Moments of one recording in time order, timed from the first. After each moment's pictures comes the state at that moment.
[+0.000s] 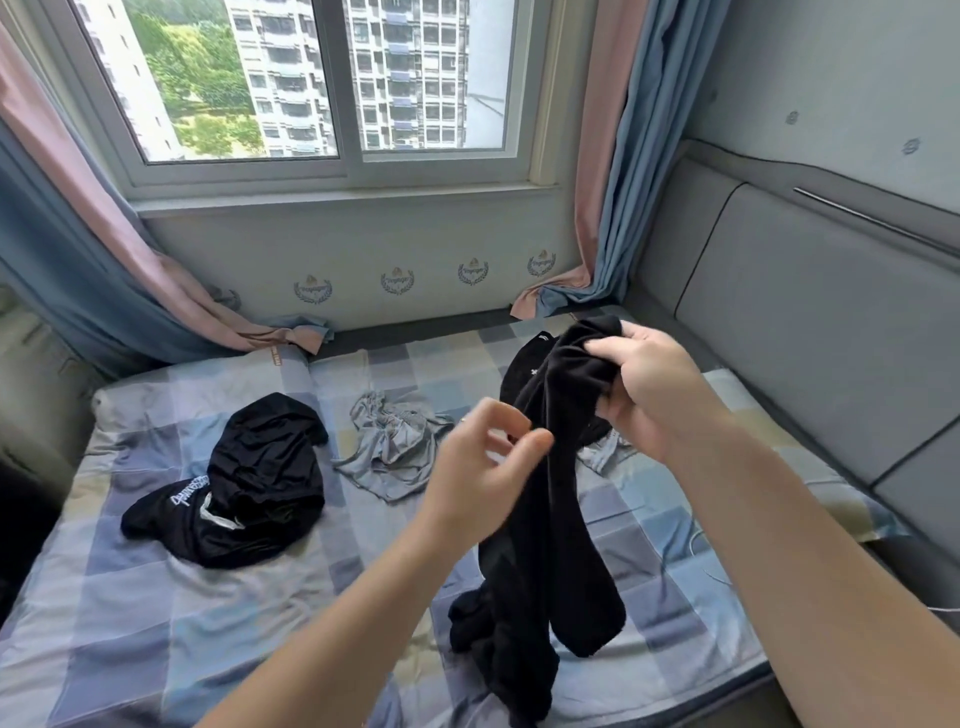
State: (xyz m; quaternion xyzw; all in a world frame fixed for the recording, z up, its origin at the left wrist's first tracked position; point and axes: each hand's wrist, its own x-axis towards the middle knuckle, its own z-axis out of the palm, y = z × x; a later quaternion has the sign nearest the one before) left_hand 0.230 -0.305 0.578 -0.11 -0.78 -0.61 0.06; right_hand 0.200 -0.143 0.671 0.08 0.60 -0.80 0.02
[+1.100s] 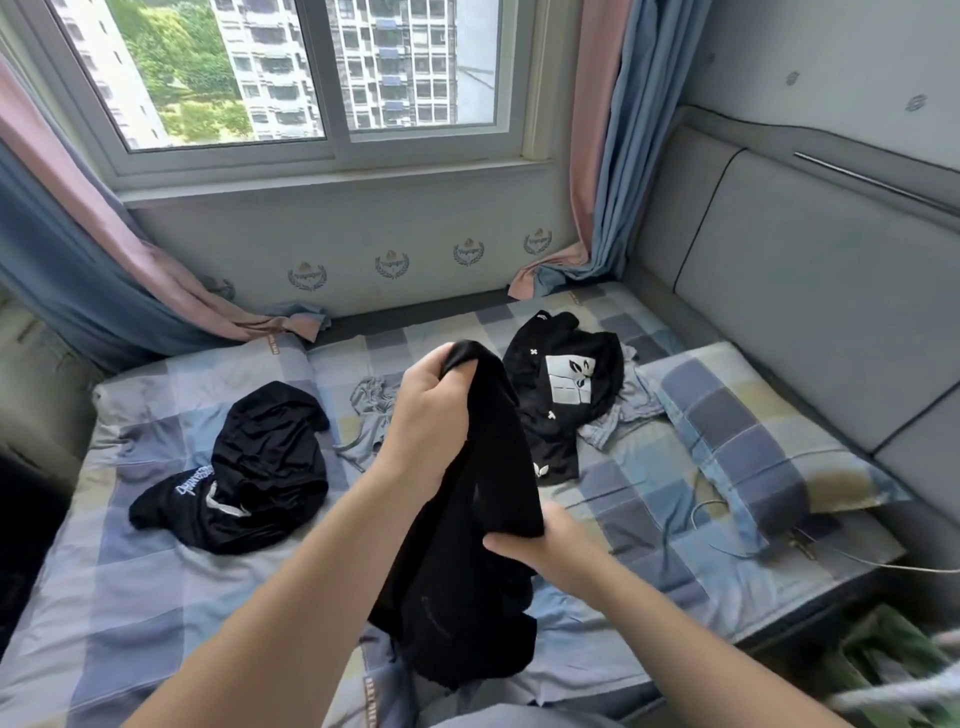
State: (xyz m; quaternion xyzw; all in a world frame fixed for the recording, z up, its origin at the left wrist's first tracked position) left_hand 0.221 -0.319 0.621 0.00 -0.66 -0.75 -0.01; right_hand 0.266 -0.162 0.497 -0.01 0.79 -0.57 0.22
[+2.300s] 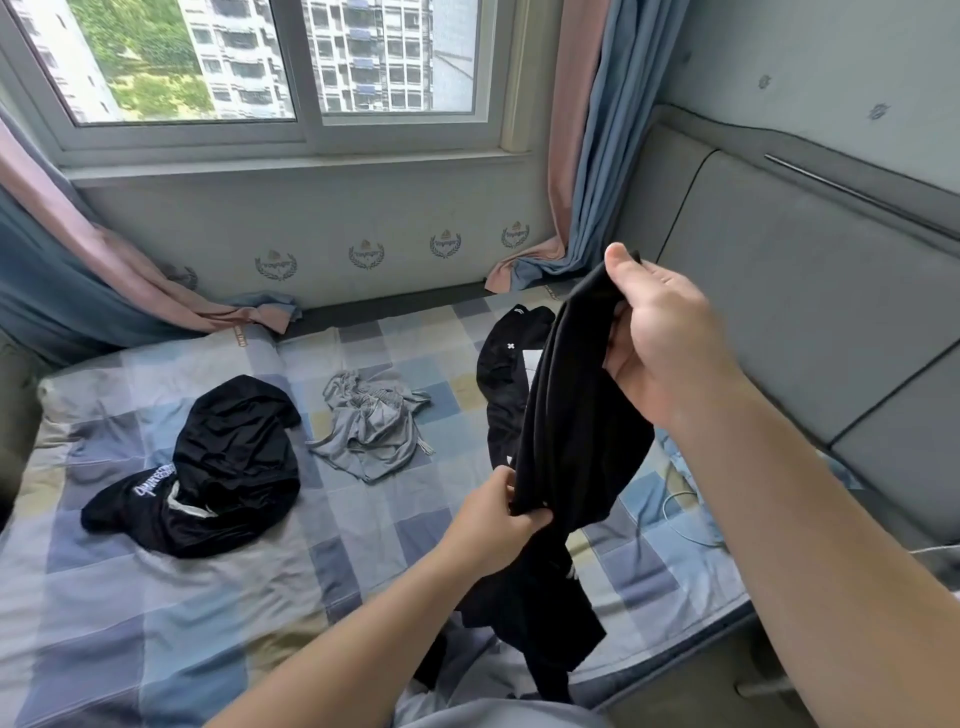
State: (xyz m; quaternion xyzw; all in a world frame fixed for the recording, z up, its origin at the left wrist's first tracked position) left_hand 0.234 -0.278 0.491 -0.06 -0.82 -0.51 -0.23; right_hand 0.205 -0.141 0.689 0.05 0.62 -0.78 -0.08
